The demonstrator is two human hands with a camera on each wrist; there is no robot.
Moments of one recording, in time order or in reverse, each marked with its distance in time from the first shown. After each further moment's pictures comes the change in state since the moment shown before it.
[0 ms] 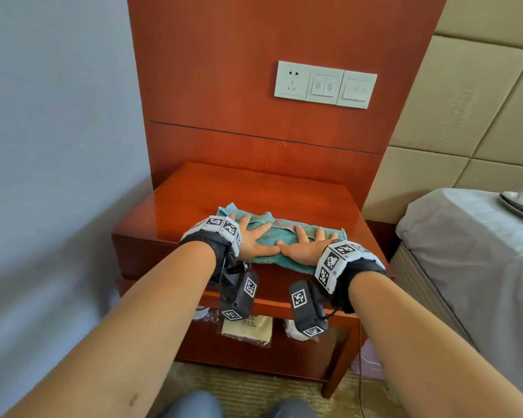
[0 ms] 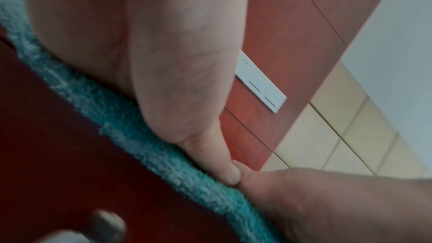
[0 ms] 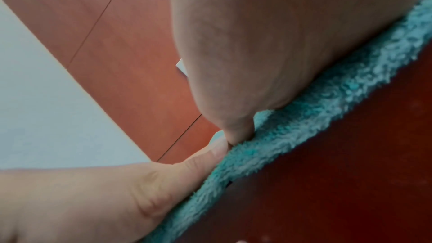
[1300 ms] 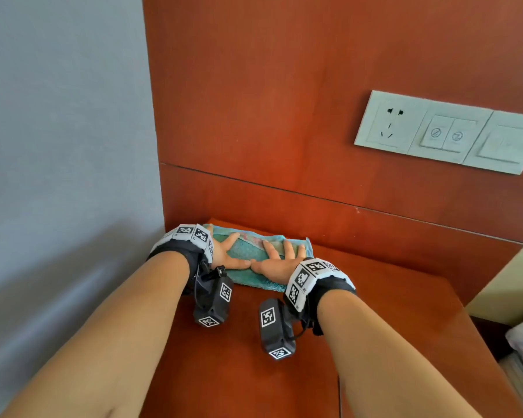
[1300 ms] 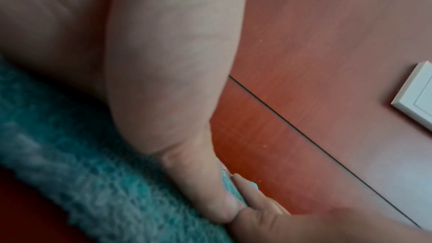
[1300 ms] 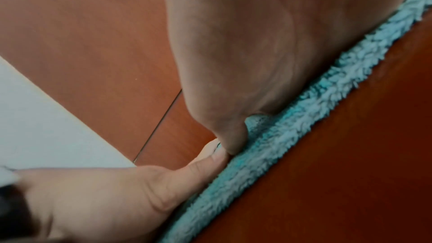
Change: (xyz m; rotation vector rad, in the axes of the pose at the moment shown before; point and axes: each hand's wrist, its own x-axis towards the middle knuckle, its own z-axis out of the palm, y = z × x) left_hand 0.200 -0.186 -0.102 -0.005 -0.142 -0.320; right_hand 0.240 -0.207 -0.054 0.103 -0.166 -0.235
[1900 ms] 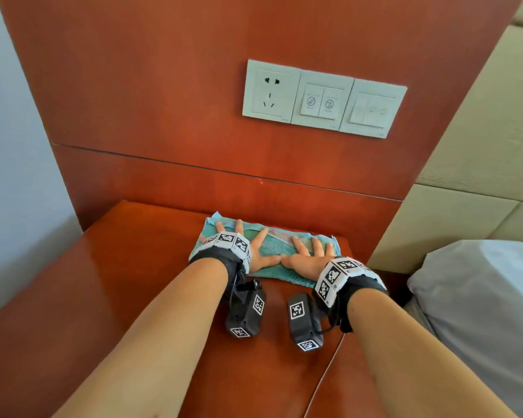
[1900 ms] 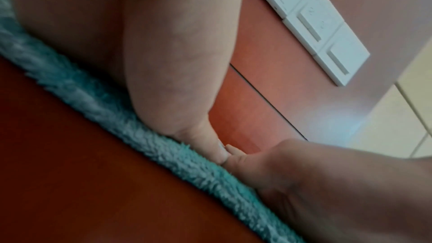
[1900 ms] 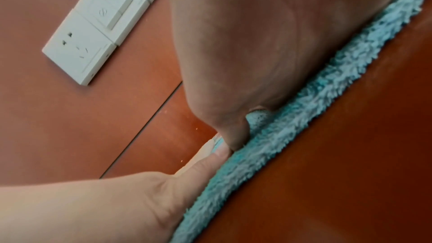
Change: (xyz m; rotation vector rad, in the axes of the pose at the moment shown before) left_hand -0.025 0.223 0.018 -0.105 0.112 0.196; right_hand -0.044 0.216 -0.061 0.075 0.108 0.204
